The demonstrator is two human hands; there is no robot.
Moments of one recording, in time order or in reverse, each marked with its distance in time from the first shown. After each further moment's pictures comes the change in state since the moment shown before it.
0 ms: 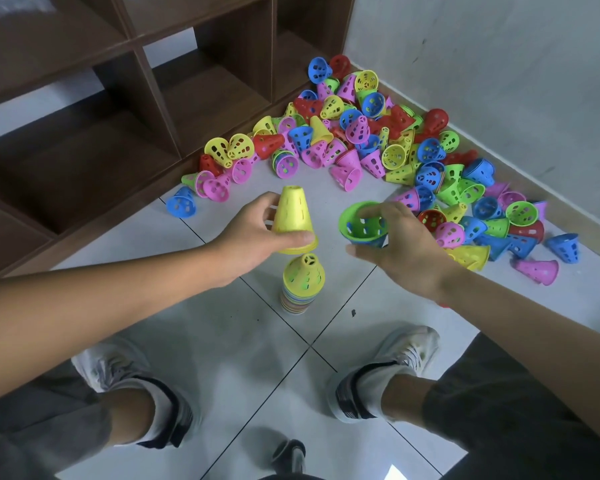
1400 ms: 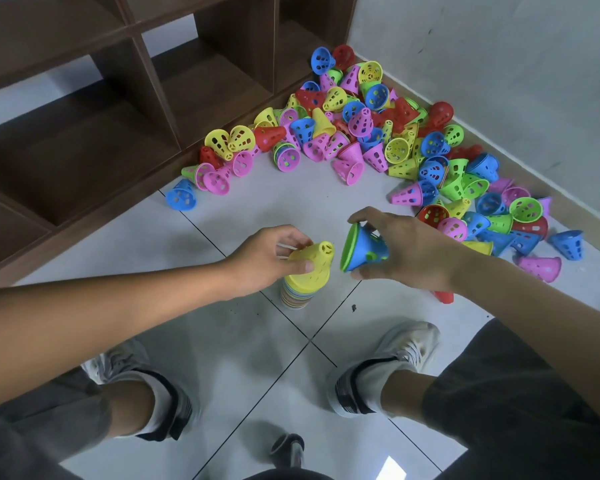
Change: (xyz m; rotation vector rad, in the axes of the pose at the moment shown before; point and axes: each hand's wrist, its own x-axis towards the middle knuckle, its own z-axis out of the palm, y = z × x) left_hand -0.001 -0.039 0.019 0.059 -0.170 -0.013; right_hand 0.002 0.003 -0.014 -0.246 -0.272 -0.103
